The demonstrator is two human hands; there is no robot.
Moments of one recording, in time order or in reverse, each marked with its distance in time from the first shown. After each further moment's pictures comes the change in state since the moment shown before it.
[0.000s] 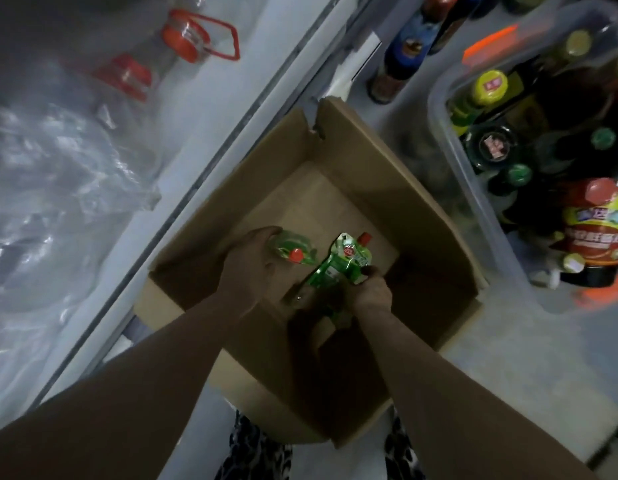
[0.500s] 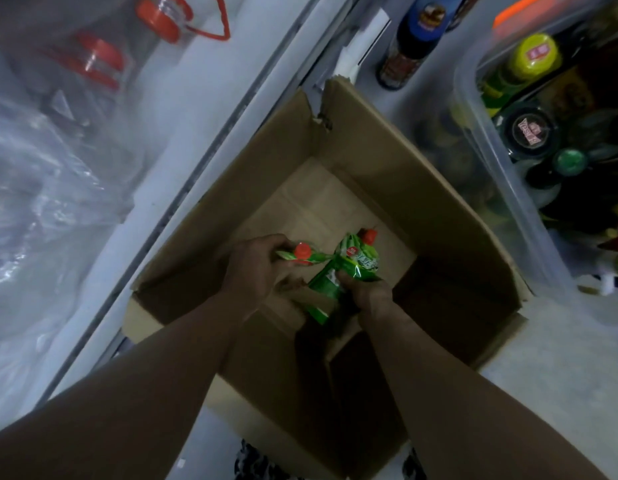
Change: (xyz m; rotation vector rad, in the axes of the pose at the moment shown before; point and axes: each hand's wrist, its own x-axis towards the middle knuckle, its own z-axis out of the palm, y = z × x) left_hand 0.035 -0.020 0.017 -0.048 0.012 0.054; right_hand 0.063 0.009 0.044 0.569 -0.066 0.169
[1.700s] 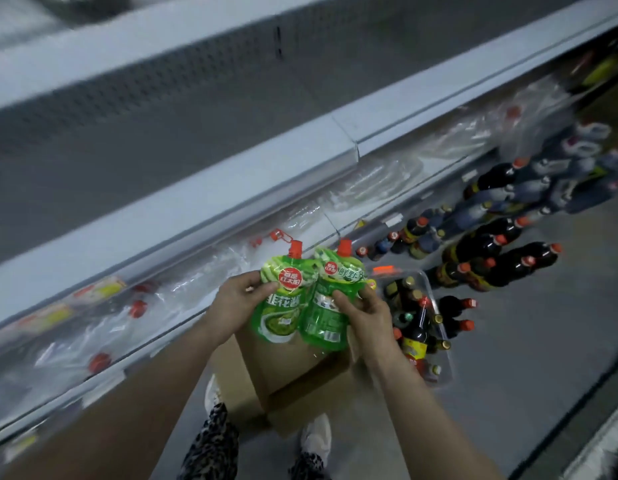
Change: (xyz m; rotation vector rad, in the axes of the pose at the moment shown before) left_hand -0.310 0.312 -0.256 -0.693 0.351 -0.105; right_hand -0.489 -0.147 -0.203 -0.201 -0.547 -0.829
